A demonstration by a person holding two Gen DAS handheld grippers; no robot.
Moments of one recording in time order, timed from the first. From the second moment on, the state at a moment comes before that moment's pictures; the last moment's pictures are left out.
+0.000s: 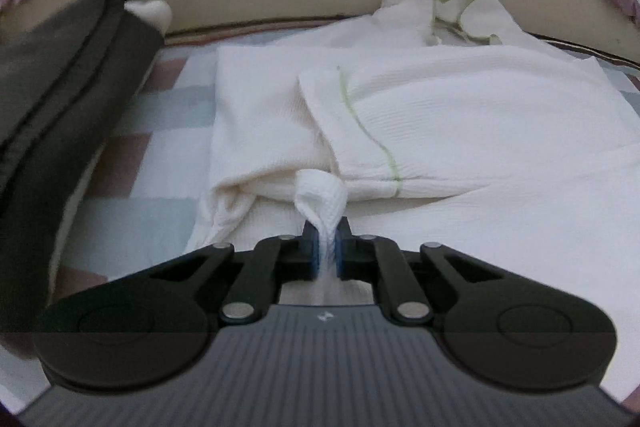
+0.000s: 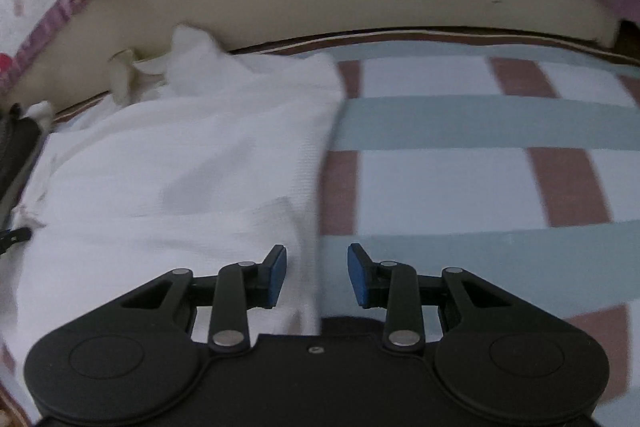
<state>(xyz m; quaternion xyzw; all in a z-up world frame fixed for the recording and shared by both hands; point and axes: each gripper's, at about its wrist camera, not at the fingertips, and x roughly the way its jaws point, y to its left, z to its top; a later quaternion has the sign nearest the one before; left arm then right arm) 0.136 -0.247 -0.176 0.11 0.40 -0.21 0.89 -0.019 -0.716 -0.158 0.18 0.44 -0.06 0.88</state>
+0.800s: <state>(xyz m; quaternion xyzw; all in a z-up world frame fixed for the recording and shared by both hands) -0.027 -0.153 -0.112 0.08 0.55 -0.24 0.79 -0.117 -0.642 -0.082 0.03 0.60 0.18 0.78</state>
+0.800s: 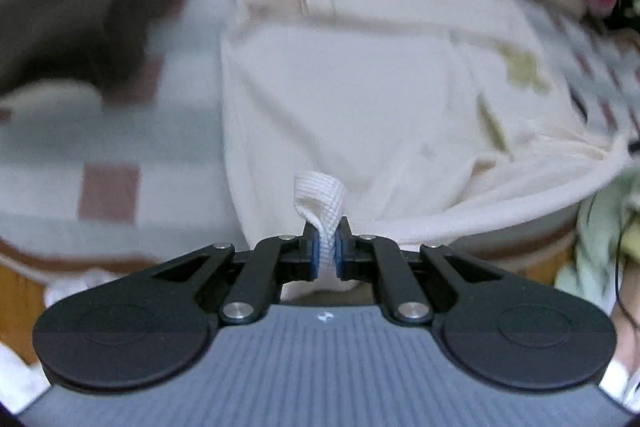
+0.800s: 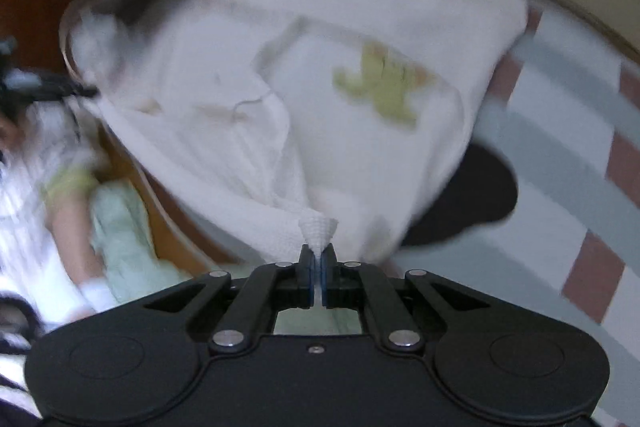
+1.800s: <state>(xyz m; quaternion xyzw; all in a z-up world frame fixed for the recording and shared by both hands) 0.019 -0.274 -0.178 0.11 0.54 -0.42 0.72 -0.005 -0.555 -0.166 0.13 0.49 0.38 0.77</state>
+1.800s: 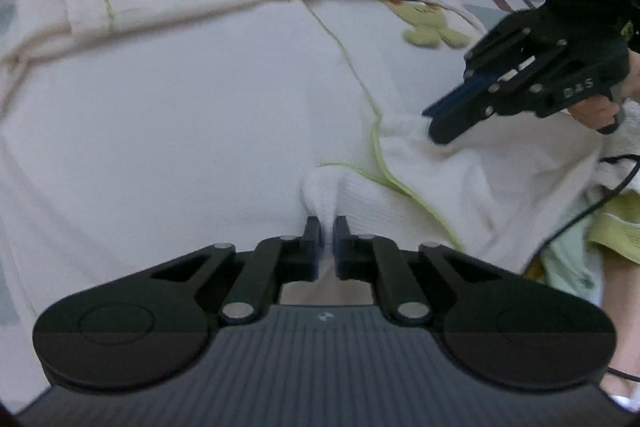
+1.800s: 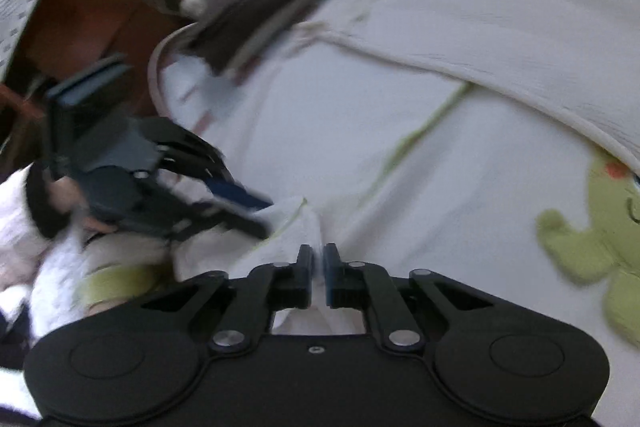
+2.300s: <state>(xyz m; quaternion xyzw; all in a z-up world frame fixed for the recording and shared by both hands) -0.014 -0.263 -0.123 0.08 0.41 -0.49 0.76 -0.044 -0.500 -0.107 -0.03 0.38 0.42 0.82</state>
